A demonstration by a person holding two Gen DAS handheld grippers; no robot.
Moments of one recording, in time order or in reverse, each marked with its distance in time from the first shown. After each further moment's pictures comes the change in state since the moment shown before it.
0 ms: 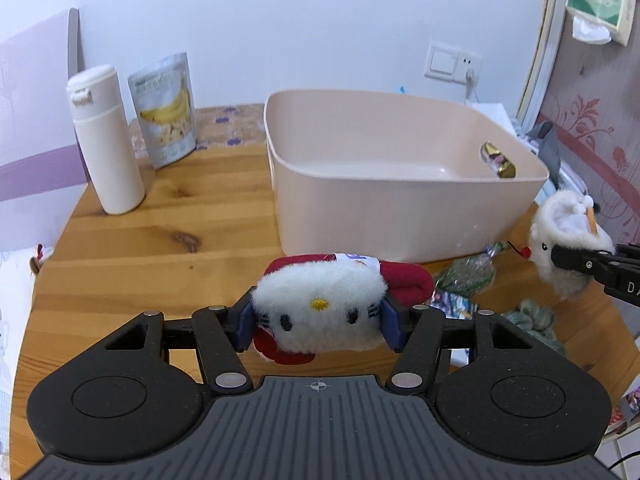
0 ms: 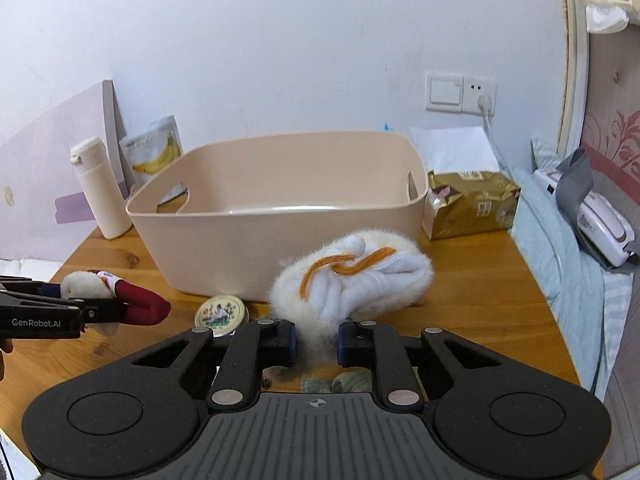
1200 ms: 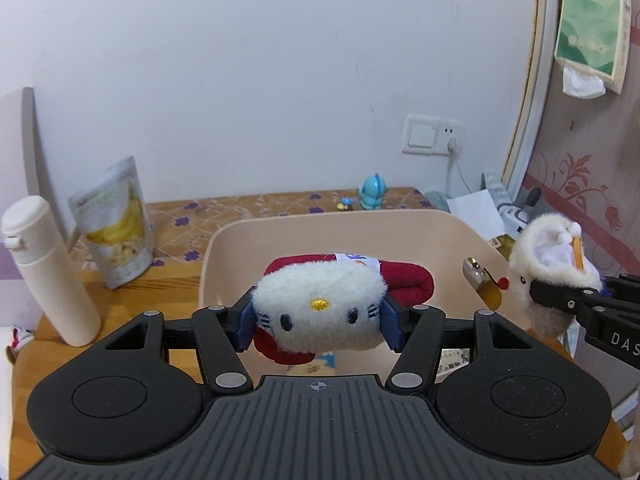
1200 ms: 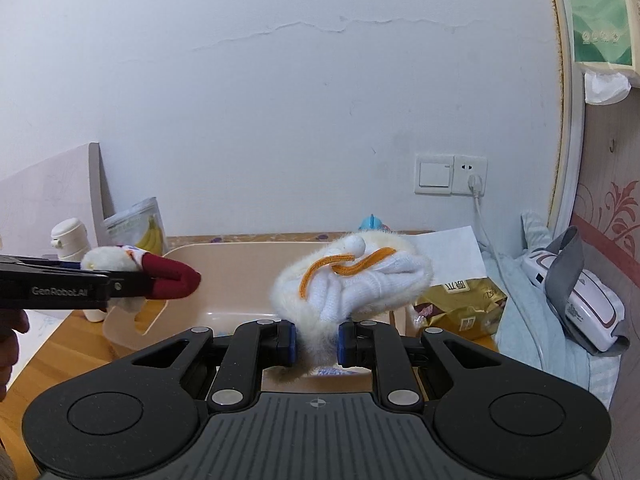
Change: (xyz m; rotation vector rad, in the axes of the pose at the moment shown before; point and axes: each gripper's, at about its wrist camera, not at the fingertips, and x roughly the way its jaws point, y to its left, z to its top) left arm 0.043 -0.038 0.111 0.033 -0.145 -0.047; right arm 0.011 -0.014 0.080 -0.015 -0.164 -0.033
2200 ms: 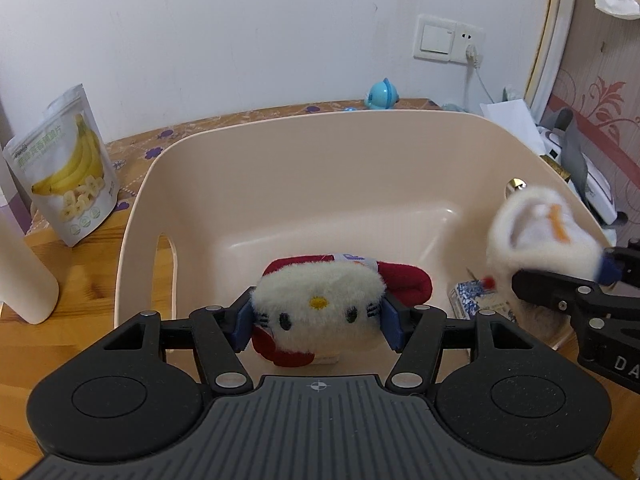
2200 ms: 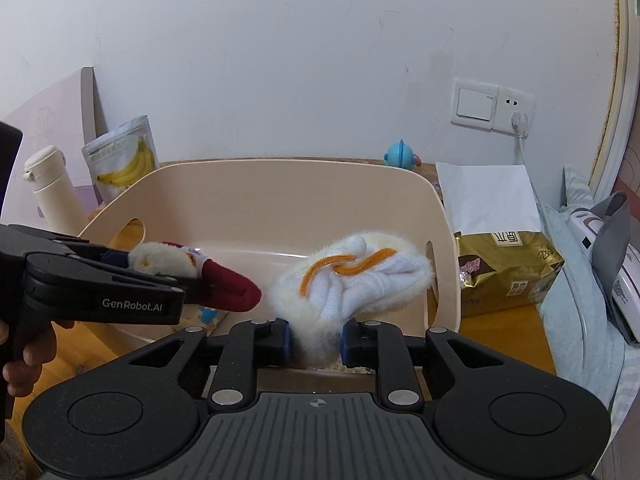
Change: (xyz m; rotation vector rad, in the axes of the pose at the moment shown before) left arm 0.098 -0.007 -0.020 0.052 0.237 0.026; right arm 0.087 0.003 -0.014 -0.056 0.220 0.047
